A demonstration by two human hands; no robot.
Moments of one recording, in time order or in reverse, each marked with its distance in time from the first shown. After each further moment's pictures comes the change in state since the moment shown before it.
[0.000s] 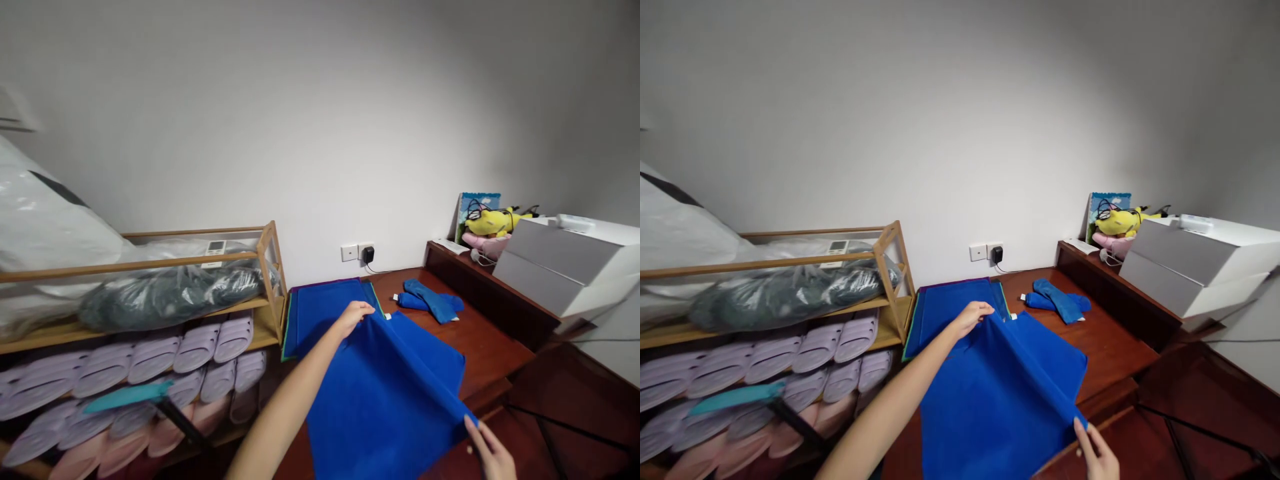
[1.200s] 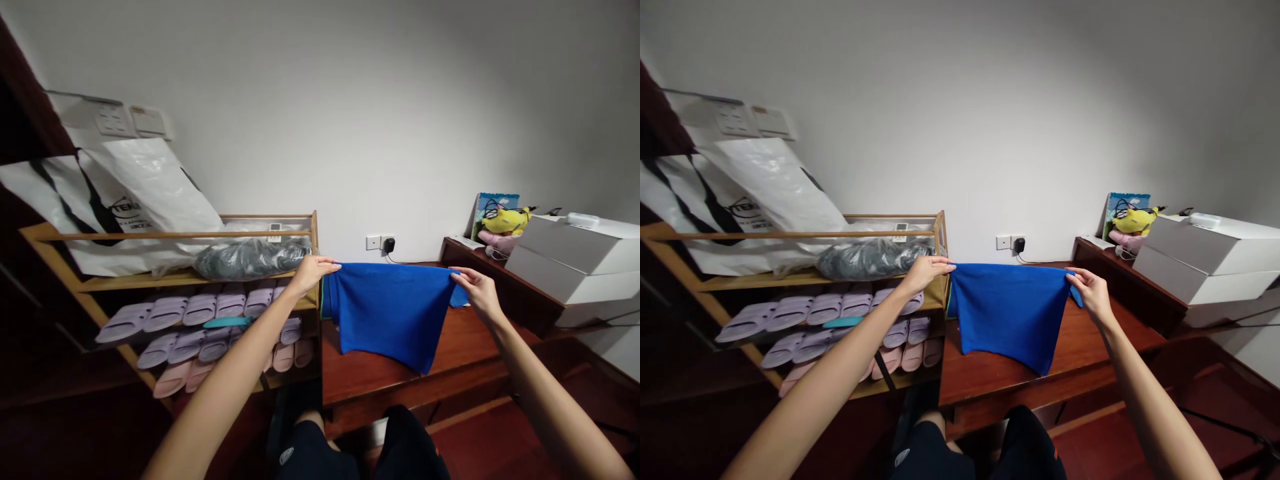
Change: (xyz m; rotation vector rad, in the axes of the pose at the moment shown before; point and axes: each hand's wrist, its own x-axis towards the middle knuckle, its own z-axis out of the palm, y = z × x) left_hand -0.212 0.103 -0.137 -0.032 0.382 0.312; right_hand 0.028 -0.232 0.042 0.034 -0.407 -0.638
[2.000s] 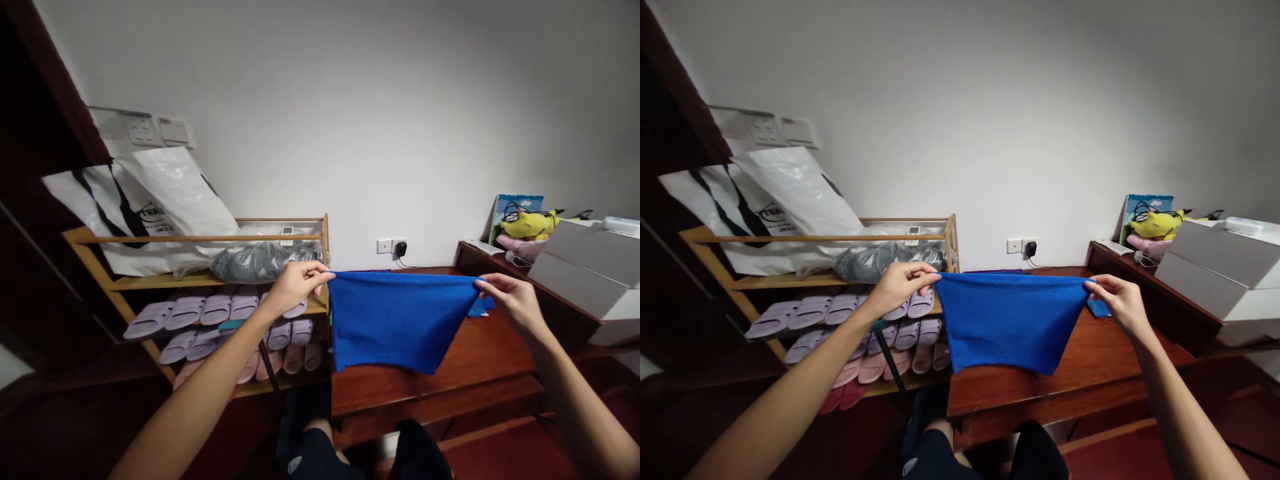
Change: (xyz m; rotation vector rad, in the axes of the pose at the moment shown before) left_hand -0.057 0.074 -0.031 0.394 -0.023 0.194; right_hand 0.002 -0.026 -0.013 -0.063 -0.039 0.003
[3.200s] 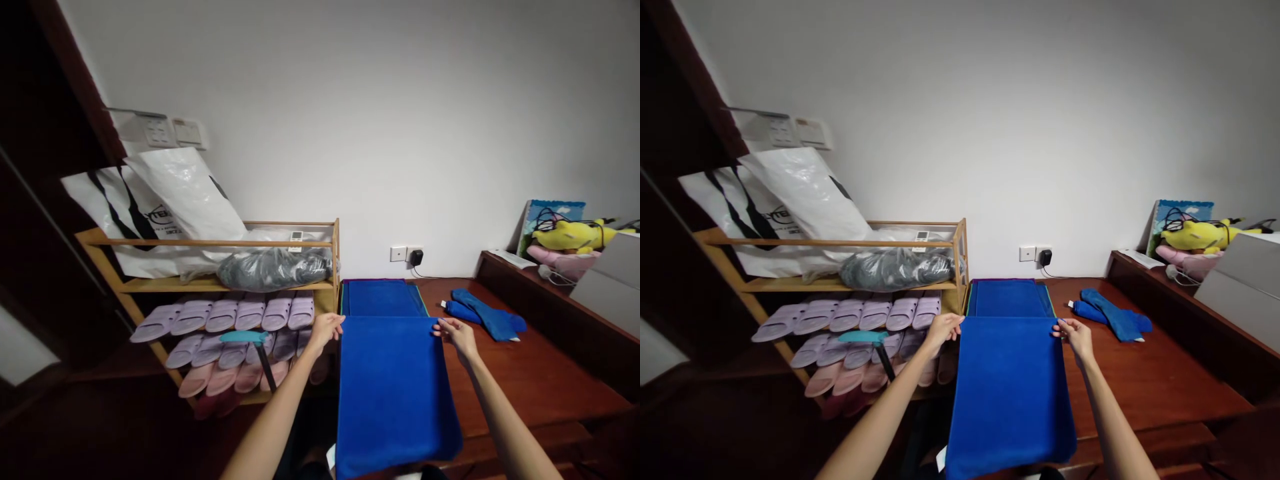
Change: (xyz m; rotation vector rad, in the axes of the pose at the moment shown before) left_hand -0.004 -0.226 0.118 -0.291 0.099 -0.607; right_hand 0.024 0.176 0.145 0.292 -0.075 0.449
